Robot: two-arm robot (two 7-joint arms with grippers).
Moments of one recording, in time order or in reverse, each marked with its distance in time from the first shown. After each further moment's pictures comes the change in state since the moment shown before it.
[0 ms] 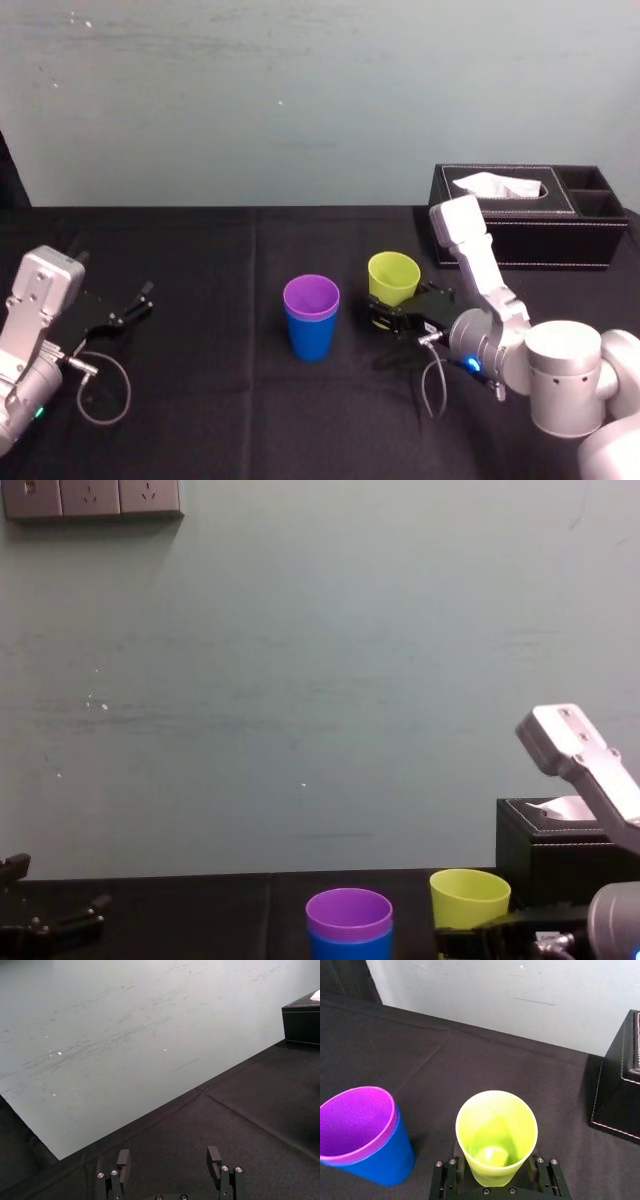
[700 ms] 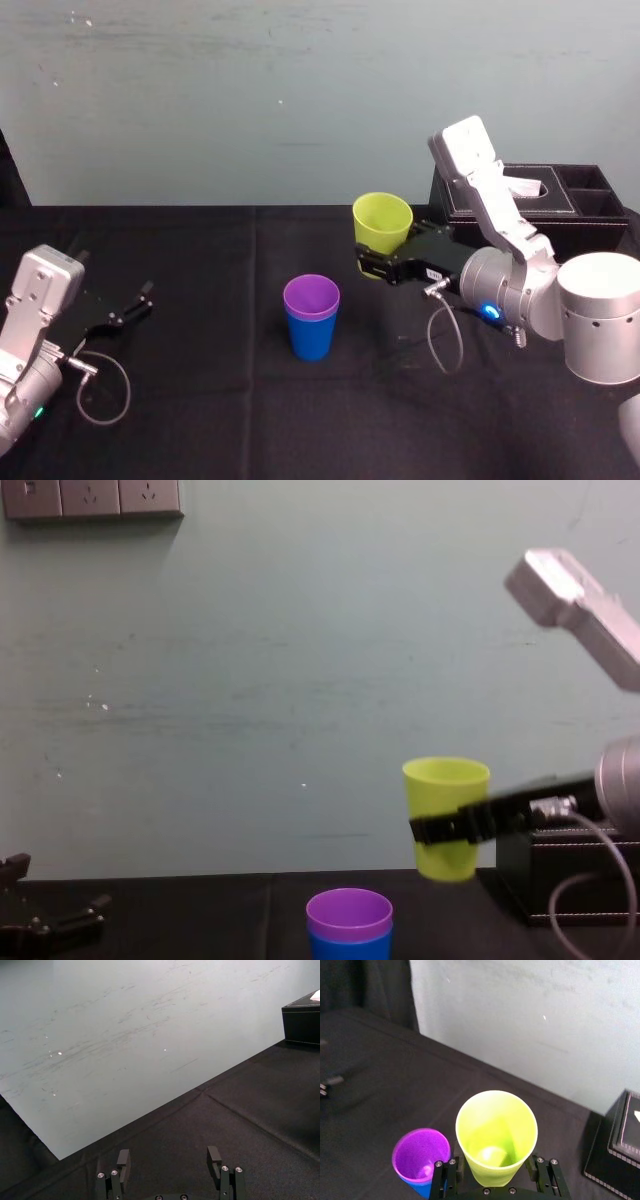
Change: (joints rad) left arm 0.000 0.000 0.000 0.000 0.000 0.000 0.000; right arm 0.017 0.081 -0.014 -0.290 -0.012 0.183 0.097
